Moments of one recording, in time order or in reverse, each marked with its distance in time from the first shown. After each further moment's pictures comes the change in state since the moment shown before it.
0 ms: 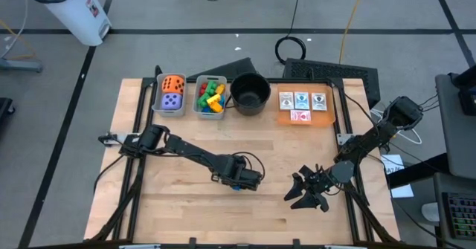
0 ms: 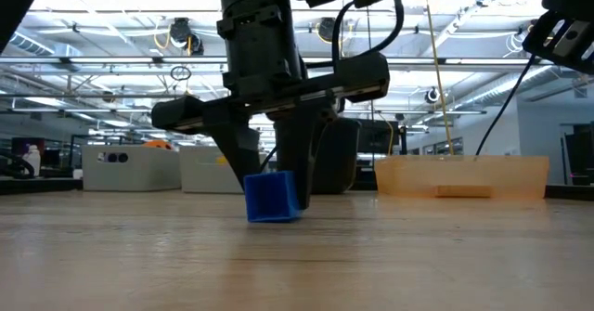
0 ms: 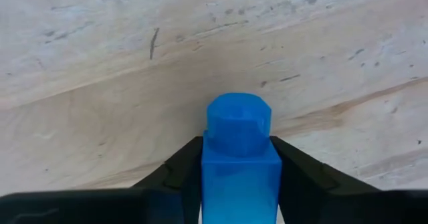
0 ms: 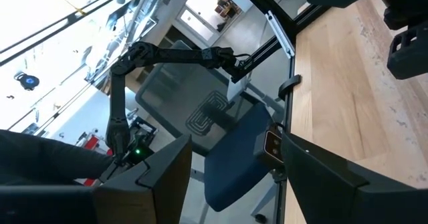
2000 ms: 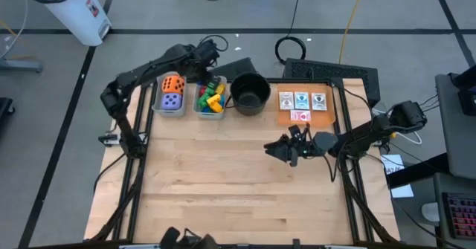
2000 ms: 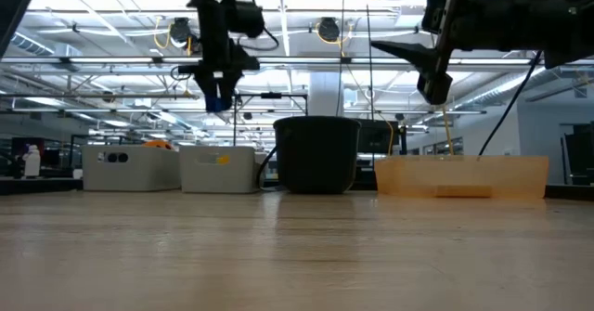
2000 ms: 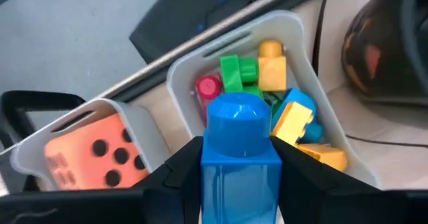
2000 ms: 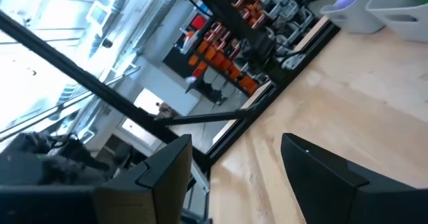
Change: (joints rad) left arm 0.919 -0.439 0.000 -0.297 -0.219 1.205; right arm -0.520 0.000 0.000 0.076 -0.008 0.002
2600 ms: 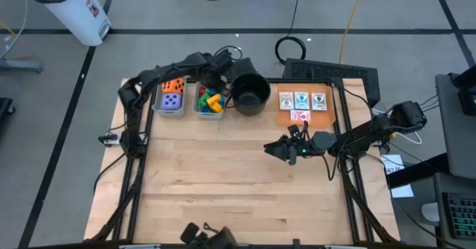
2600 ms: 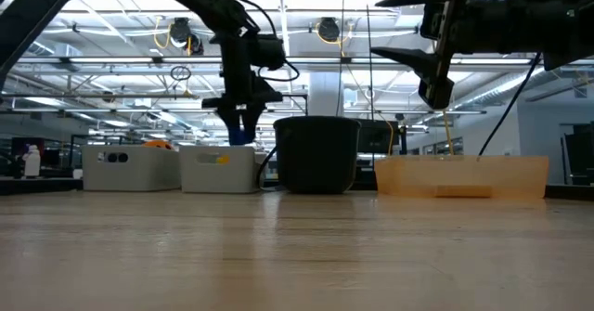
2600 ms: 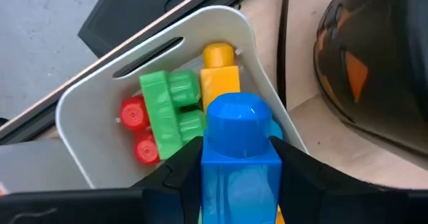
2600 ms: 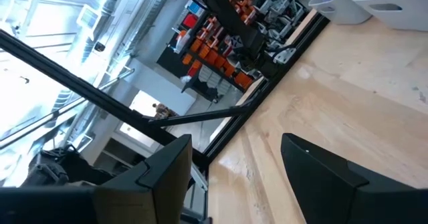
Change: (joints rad) left arm -0.021 0.197 0.000 0.153 0.097 0.025; right arm -0.016 0.000 0.000 -0.032 -0.004 0.055
